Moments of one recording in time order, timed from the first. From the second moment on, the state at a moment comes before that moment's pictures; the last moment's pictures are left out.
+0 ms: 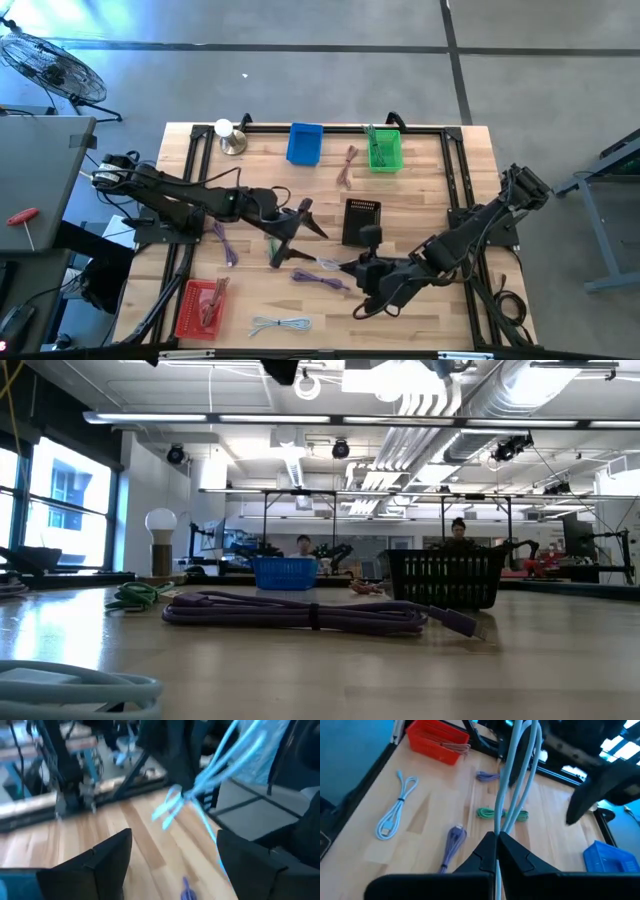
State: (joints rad) left arm -0.18 1.38 0.92 0.28 0.24 0.13; right arm 0.61 1.60 1.36 -0.44 0.64 0.06
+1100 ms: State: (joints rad) left arm -0.18 1.39 0.92 0.45 0.16 0.20; right arm 0.46 1.61 1.36 -0.38 0.44 0.05
